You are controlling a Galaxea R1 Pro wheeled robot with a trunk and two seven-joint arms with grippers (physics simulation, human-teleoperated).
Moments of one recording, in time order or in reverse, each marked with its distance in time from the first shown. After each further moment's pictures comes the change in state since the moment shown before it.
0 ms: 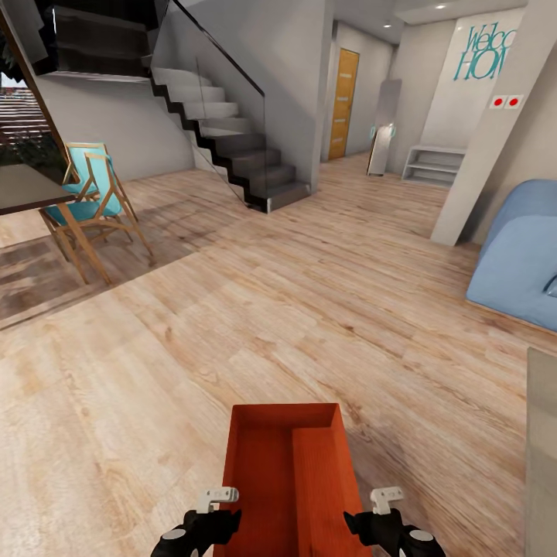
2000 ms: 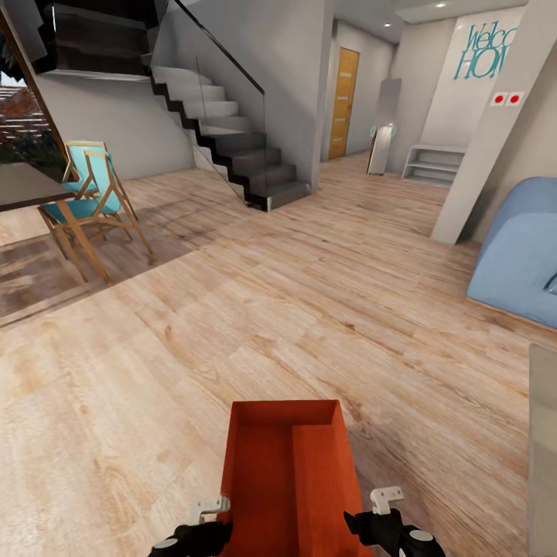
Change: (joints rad) left arm 0.000 -0.003 0.080 0.061 -0.004 0.003 0.000; right arm 0.000 0.000 0.001 0.000 0.000 -0.002 0.000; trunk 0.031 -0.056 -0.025
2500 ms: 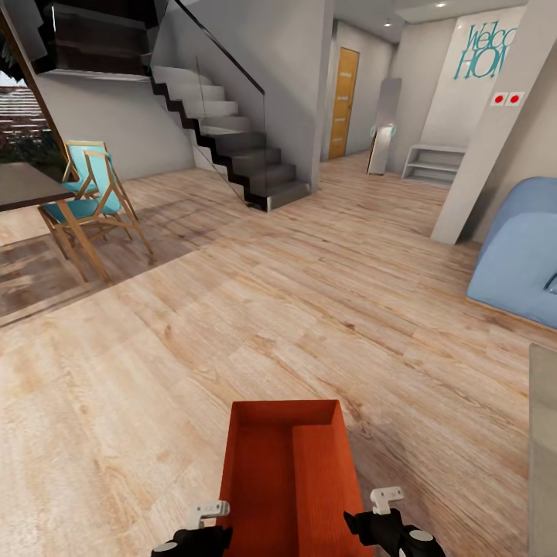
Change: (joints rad) left arm 0.000 0.002 -0.002 0.020 0.000 -0.001 0.000; right arm 0.000 0.000 0.000 0.000 0.000 0.000 0.000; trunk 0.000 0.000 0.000
